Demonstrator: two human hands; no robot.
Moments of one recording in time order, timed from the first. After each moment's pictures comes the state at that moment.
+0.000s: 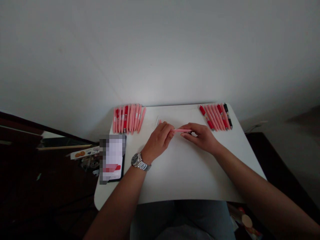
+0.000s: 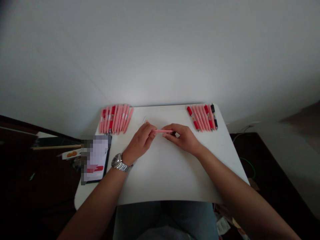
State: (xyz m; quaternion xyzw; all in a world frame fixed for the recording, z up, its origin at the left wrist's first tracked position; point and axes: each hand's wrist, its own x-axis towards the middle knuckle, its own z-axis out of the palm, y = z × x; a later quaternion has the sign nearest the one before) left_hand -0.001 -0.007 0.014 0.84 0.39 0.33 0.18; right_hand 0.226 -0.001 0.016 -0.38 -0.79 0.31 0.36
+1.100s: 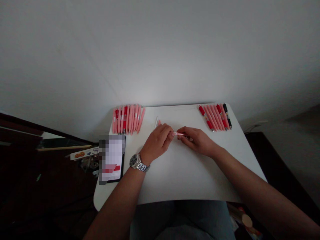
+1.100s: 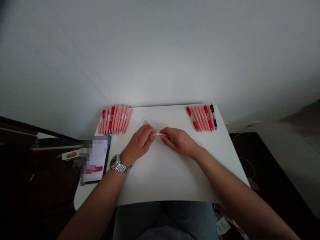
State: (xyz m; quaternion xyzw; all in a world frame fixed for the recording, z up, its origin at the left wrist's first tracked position) left_hand -0.002 -0.010 0.019 0.85 0.39 0.31 0.17; right_hand 0.218 -0.007 0.017 -0.37 -0.84 0.26 0.29
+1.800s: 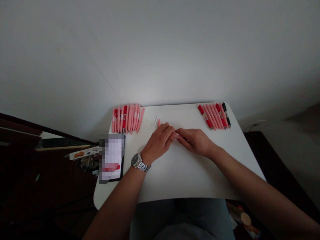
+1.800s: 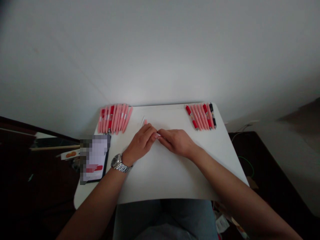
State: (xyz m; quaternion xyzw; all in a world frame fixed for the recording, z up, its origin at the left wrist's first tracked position) left_hand 0.003 -0.010 0.017 0.86 0.37 0.31 0.17; right_hand 0.211 -0.012 0.024 -0.38 -0.89 0.15 0.21
